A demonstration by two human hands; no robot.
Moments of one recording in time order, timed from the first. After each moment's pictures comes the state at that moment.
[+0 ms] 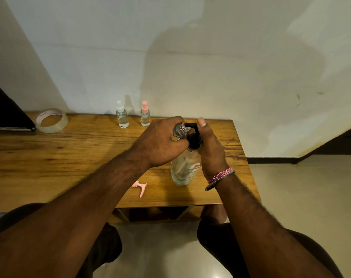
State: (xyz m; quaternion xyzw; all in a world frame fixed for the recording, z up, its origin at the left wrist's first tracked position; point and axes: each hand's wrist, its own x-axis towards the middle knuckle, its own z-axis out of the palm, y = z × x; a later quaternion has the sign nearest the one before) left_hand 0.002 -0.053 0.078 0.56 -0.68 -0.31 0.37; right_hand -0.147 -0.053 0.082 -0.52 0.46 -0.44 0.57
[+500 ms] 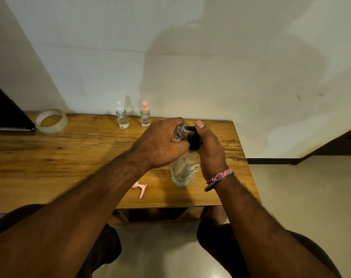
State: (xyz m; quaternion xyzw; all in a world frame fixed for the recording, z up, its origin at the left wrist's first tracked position) left_hand 0.001 -0.052 0.082 0.57 -0.68 -0.30 0.36; right_hand -0.146 -0.057 0.076 -0.49 0.46 -0.46 0.58
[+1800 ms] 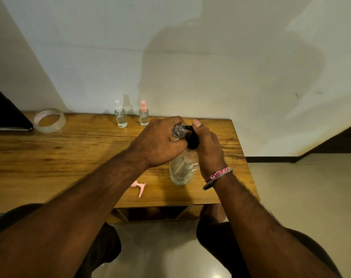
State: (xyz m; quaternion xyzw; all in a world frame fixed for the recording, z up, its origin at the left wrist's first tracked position) left_hand 0.001 -0.051 0.083 0.57 -0.69 -0.28 0.35; right_hand -0.147 -0.056 0.079 -0.52 0.46 -0.45 0.56
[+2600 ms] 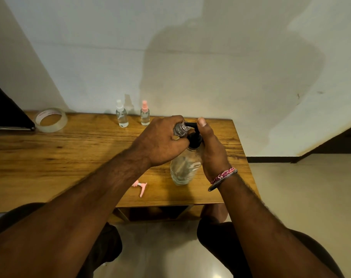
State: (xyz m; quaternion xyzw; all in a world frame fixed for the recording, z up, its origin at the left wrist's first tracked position) left_hand 0.001 -0.050 0.085 0.56 -0.68 -0.30 0.37; right_hand -0.151 -0.055 0.074 -0.52 0.45 -0.42 0.59
